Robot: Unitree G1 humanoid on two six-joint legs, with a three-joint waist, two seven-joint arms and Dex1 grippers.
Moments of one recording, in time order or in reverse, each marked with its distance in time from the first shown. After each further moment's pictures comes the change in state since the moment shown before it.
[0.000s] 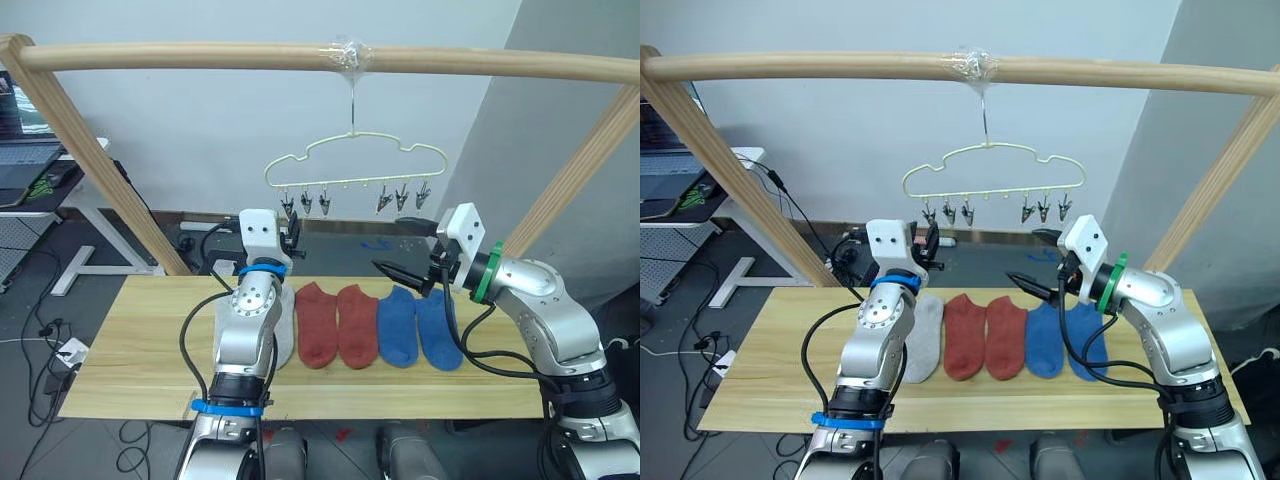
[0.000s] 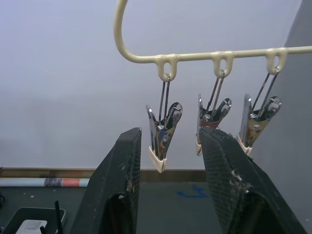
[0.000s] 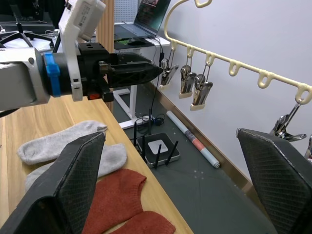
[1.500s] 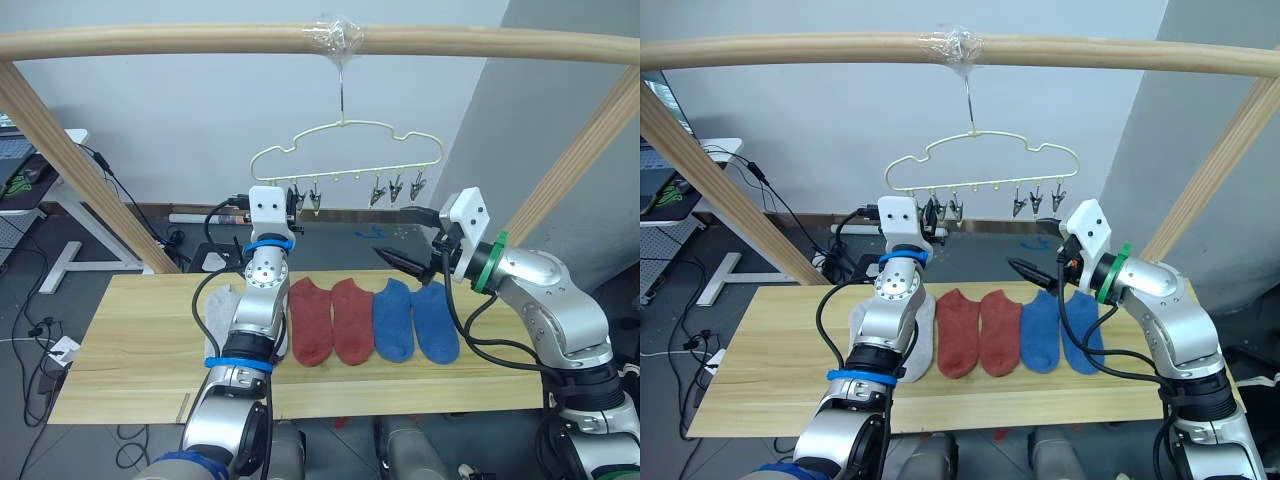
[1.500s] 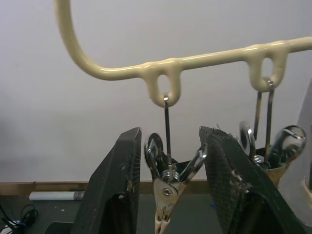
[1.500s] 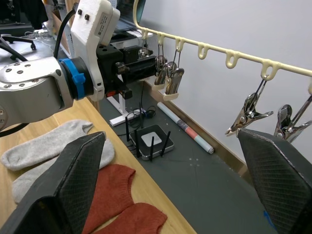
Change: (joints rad) left arm -0.209 0.021 0.020 0.322 0.102 -0.195 0.103; right arm -0.046 -0.001 -0.037 -0.040 0.034 0.117 -0.069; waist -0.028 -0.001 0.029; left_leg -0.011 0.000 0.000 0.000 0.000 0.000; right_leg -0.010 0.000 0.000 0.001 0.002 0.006
